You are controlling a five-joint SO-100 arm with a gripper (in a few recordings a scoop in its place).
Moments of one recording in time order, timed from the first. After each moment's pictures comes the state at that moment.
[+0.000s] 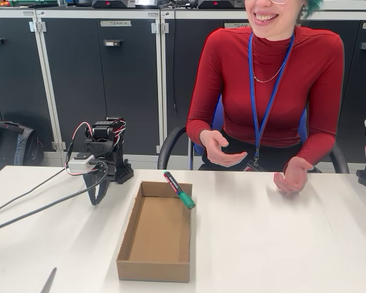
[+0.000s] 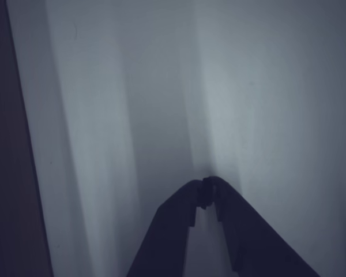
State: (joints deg) arm -1.4 189.8 180.7 68.0 -80.8
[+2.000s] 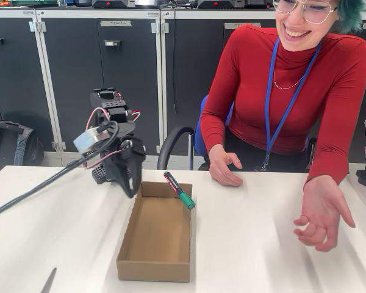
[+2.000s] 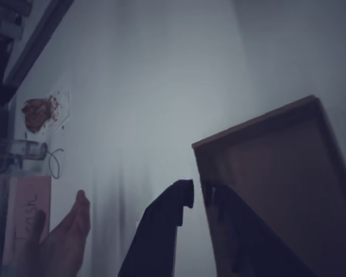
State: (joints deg) arm -29.2 104.9 102.0 34.3 -38.2
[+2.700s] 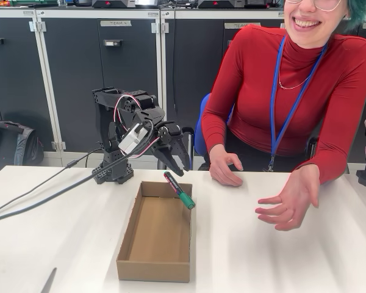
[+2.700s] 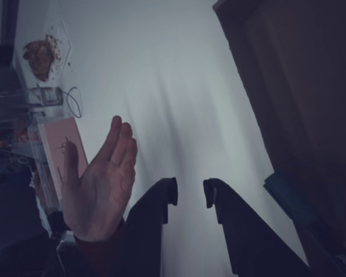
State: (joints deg) arm -44.5 110.6 100.9 50.1 -16.4
